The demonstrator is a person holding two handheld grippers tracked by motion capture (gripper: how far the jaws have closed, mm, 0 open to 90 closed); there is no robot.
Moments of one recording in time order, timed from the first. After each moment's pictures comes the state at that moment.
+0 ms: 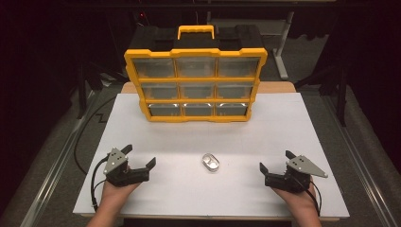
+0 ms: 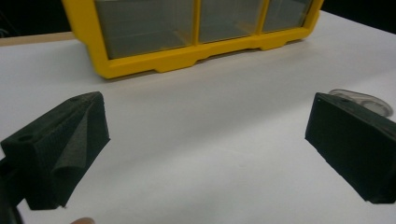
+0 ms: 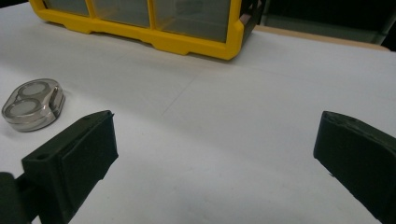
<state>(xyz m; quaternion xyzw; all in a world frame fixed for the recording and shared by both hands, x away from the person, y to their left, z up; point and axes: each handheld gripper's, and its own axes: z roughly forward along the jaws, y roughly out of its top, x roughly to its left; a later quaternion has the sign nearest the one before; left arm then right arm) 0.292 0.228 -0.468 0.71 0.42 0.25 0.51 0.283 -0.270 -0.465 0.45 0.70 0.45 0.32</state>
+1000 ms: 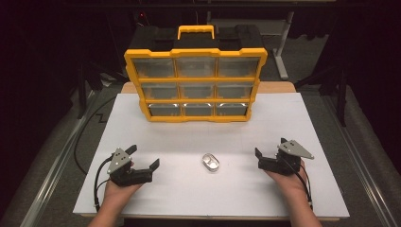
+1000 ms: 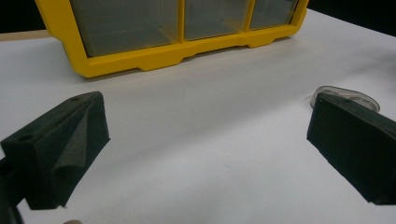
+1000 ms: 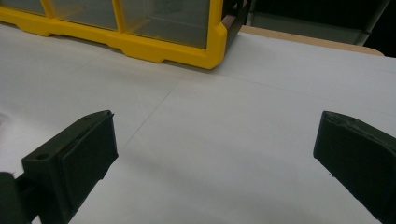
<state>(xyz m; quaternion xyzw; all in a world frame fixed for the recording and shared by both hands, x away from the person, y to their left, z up) 0.296 0.224 -0.474 0.72 0.41 0.24 0.51 0.336 -0.261 -0.471 0.46 0.70 0.43 0.34</state>
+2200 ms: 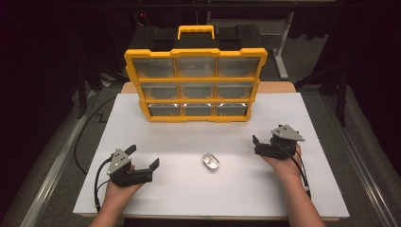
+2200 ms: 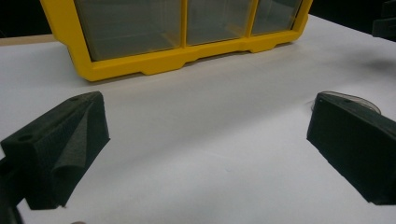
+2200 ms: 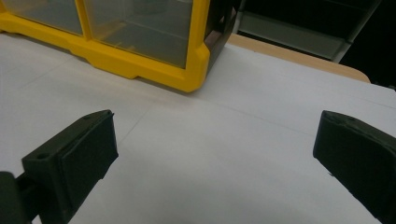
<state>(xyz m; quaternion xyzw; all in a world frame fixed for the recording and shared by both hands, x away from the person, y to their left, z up) 0.294 0.223 -0.473 0.71 0.41 0.25 0.52 0.375 -0.253 -0.458 0.45 0.71 0.39 0.37</state>
